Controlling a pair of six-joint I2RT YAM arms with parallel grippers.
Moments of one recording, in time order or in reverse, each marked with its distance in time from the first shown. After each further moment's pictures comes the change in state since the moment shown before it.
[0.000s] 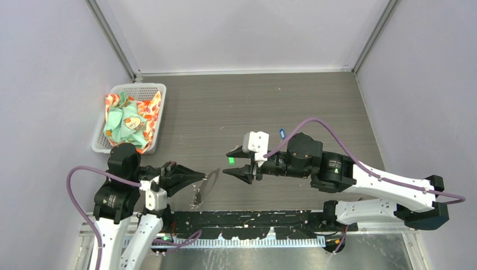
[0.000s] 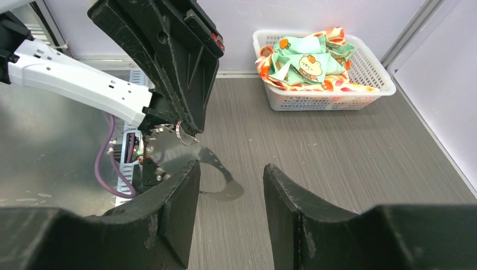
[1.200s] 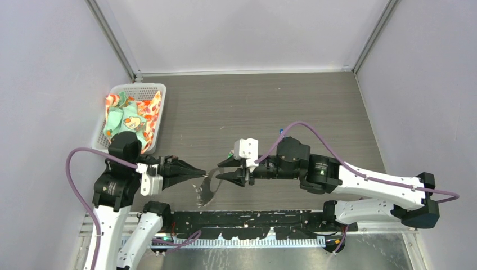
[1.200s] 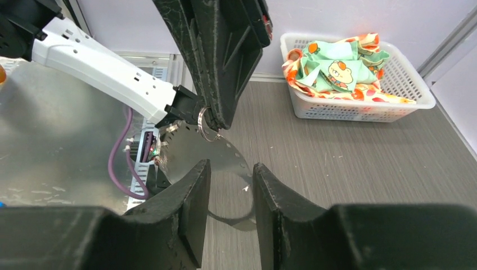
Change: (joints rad) left arm -0.006 0.114 0.080 0.016 0.103 -0.084; right arm 0.000 0.027 -0.082 0.124 -0.094 0.006
